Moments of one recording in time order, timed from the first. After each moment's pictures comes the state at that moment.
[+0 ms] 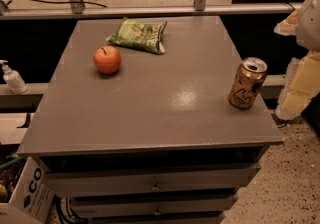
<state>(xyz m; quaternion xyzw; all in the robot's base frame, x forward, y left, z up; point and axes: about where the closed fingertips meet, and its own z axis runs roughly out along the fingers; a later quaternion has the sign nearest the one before) 0.438 -0.217 0.976 -0.60 0.78 -0.03 0.16</state>
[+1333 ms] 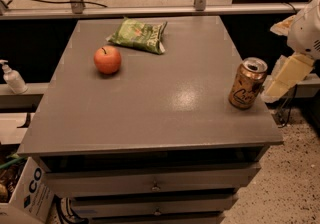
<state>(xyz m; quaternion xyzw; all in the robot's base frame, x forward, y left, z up) 0.514 -0.246 0.933 -0.57 0.78 -0.01 0.25</state>
